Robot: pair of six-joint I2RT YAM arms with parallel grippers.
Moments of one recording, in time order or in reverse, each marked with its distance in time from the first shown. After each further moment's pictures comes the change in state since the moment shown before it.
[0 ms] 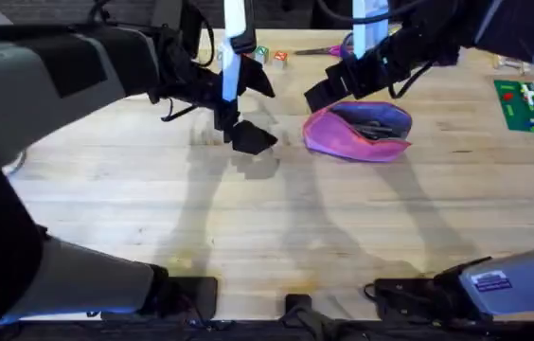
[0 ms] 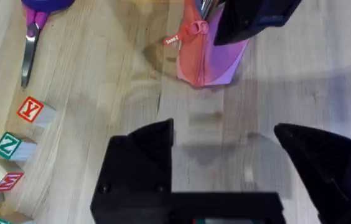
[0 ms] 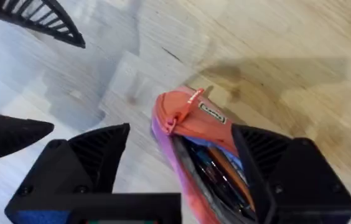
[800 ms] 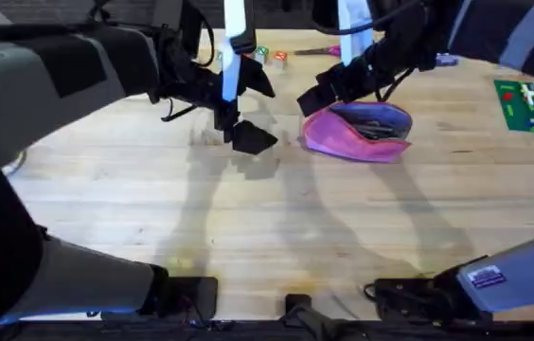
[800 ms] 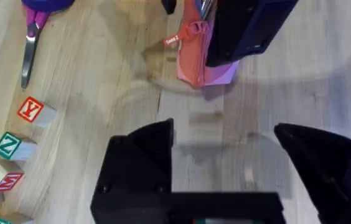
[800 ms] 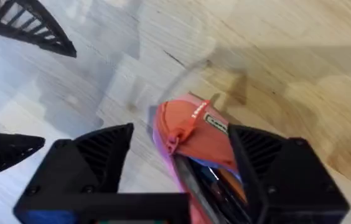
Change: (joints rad) left arm 0.000 0.000 0.000 0.000 0.000 0.000; right arm 0.020 0.072 0.000 0.044 0.000 -0.001
